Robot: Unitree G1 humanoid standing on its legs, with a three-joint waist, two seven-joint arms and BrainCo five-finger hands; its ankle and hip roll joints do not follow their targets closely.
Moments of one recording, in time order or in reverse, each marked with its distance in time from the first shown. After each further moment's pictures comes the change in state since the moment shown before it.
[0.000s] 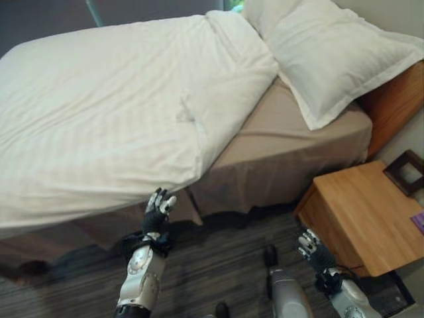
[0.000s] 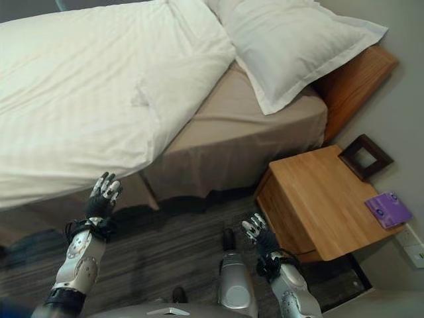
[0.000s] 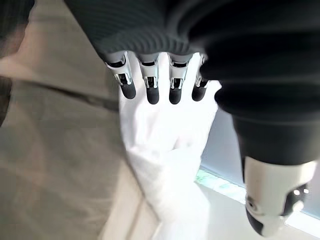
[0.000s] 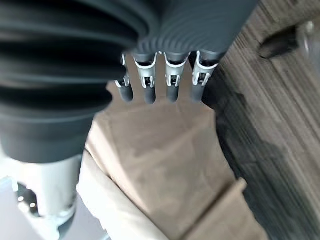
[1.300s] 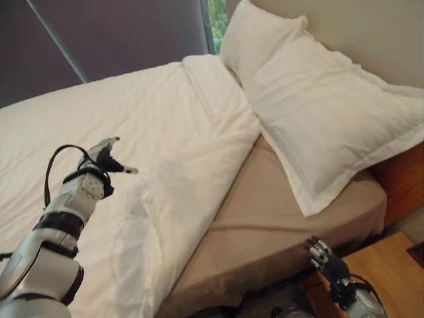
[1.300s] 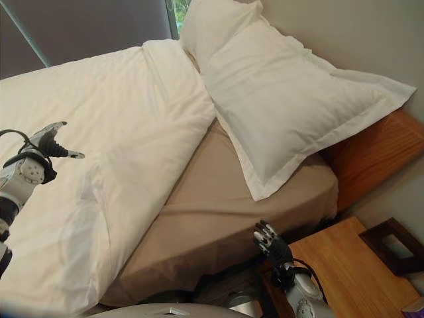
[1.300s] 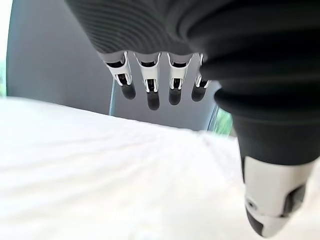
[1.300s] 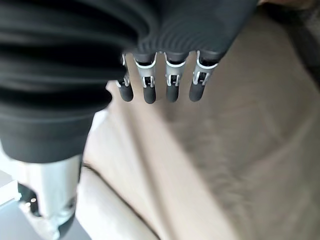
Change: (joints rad) left arm -0.748 0.650 -0.530 0.719 0.884 0.081 0.044; right arm -0.015 -0.105 0.049 0.133 0.040 -0.026 0.063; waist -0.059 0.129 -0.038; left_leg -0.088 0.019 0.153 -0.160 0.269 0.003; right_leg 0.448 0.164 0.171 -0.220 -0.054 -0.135
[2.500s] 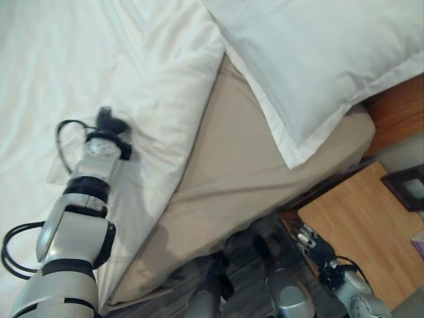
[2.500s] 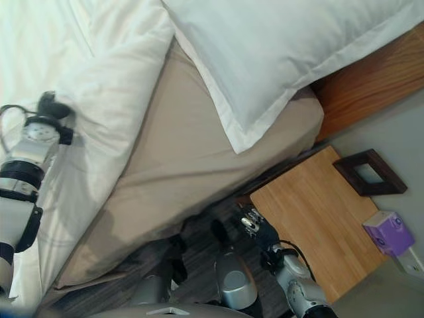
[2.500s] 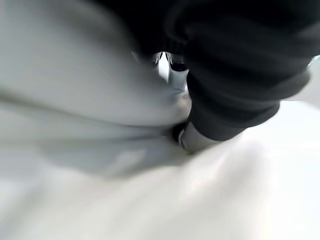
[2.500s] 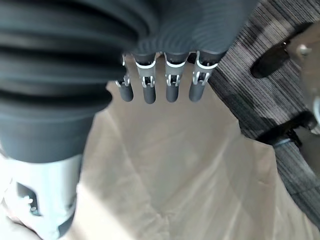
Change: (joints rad) left arm -0.198 -0.186 0.151 -0.204 -0.542 0.053 0.038; right arm -0.128 -0.008 0.057 -0.003 0.048 0.004 0.005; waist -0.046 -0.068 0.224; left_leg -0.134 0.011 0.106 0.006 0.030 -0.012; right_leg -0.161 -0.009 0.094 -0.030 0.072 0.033
